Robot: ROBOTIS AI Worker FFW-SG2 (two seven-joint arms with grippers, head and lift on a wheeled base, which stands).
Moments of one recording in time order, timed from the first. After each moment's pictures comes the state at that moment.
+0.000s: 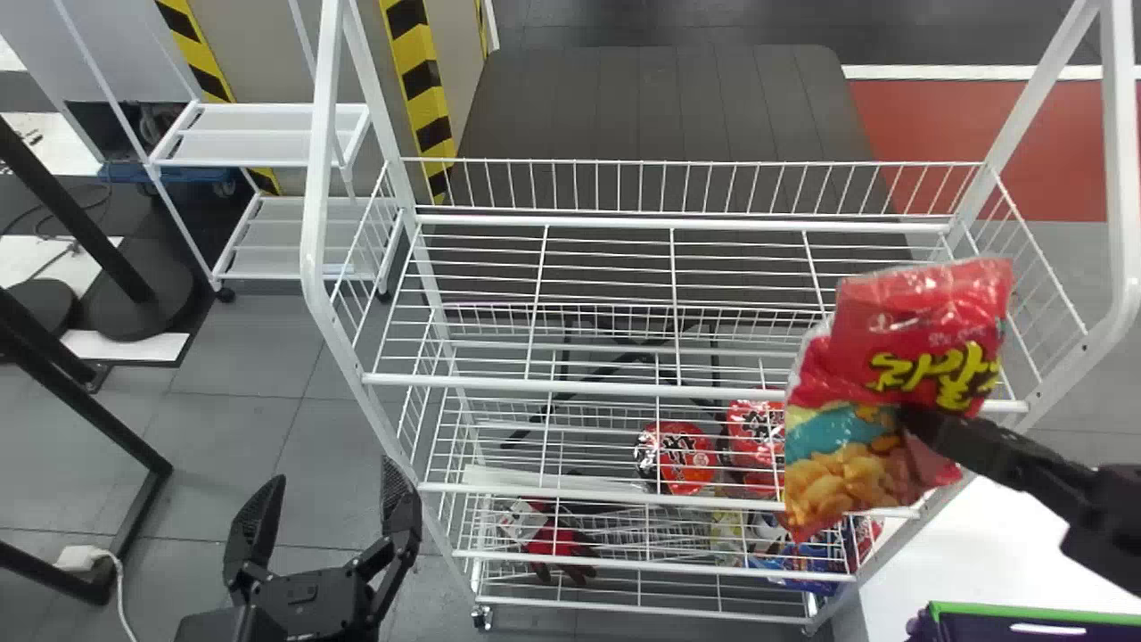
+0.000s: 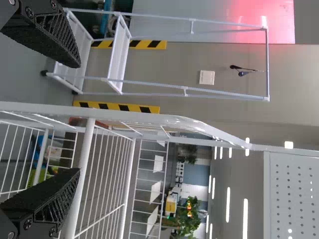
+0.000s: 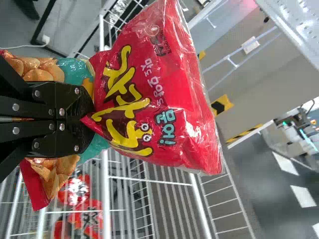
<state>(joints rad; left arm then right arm) 0.65 0.18 -0.14 -1.70 0.15 -0.49 0.33 0.45 0.00 -0.45 -2.51 -0.43 1.21 0.59</state>
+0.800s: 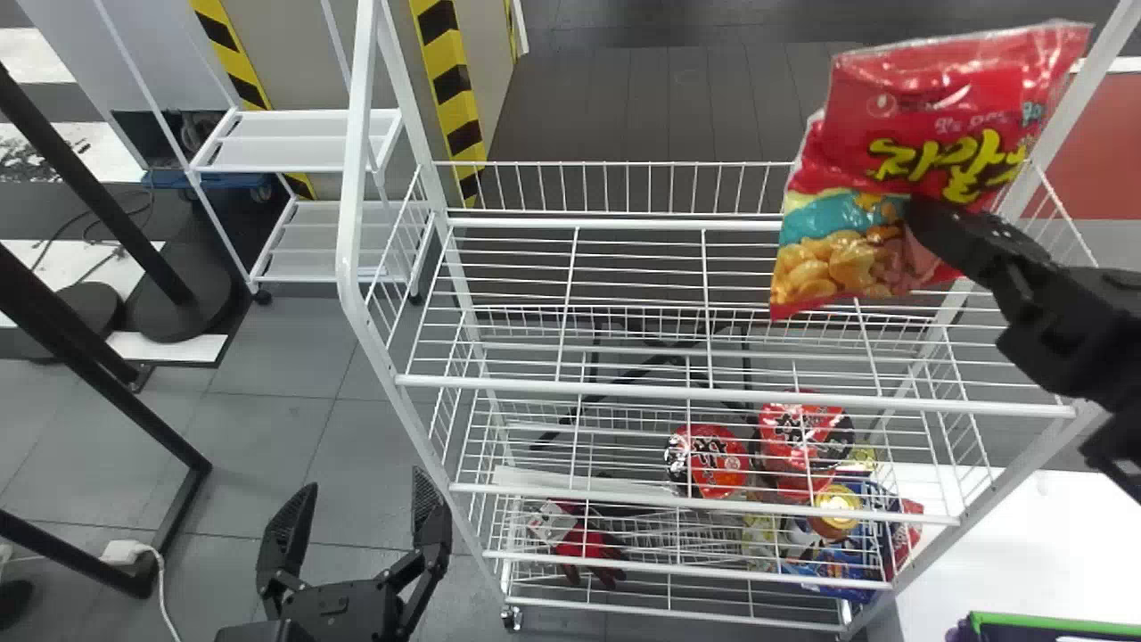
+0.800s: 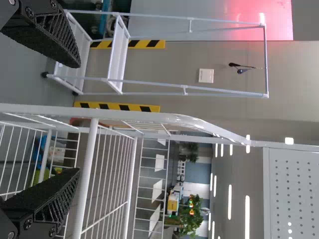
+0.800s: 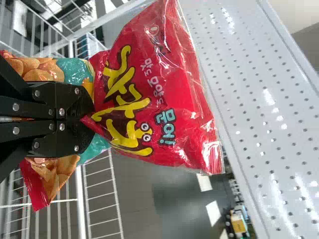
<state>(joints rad) 0.67 0.19 -0.14 -1.71 0.14 -0.51 0.34 0.31 0.00 -0.18 -2.44 -0.44 0.81 0.22</state>
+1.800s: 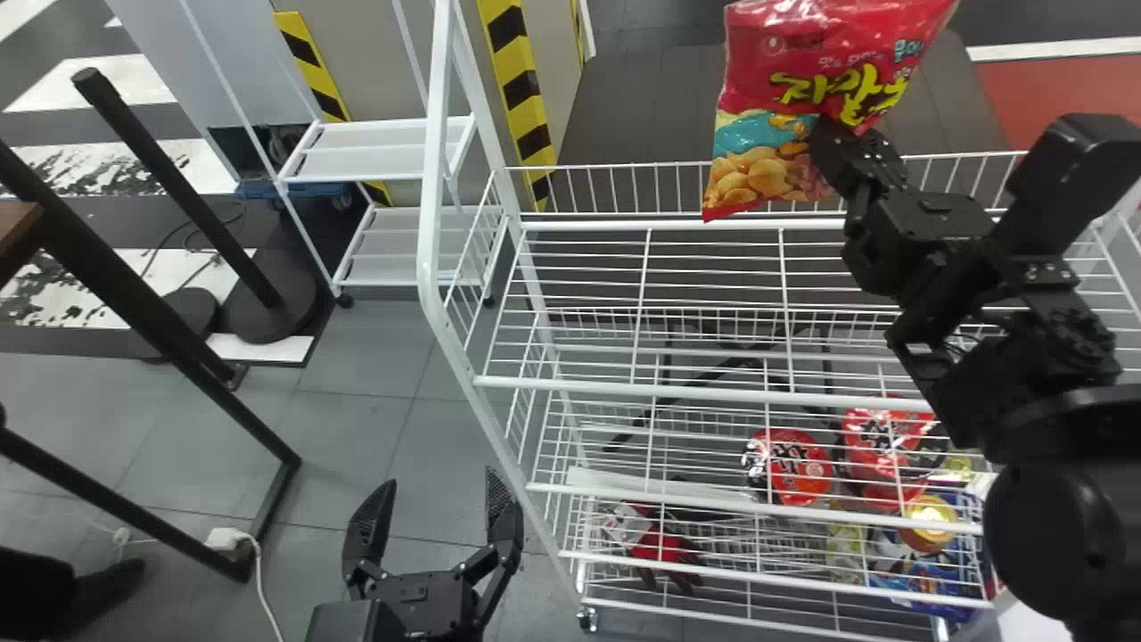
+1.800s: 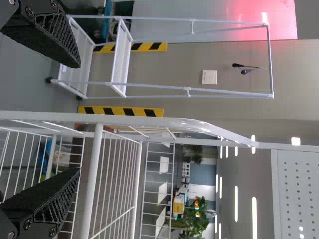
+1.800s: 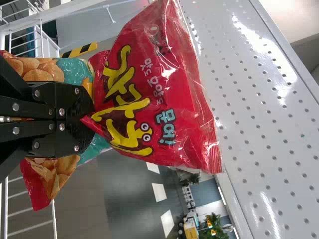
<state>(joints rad) 0.67 0.20 -0.12 -1.70 0.14 -0.48 0.33 0.00 0.00 0.22 -1.77 -0.33 0.15 0.05</state>
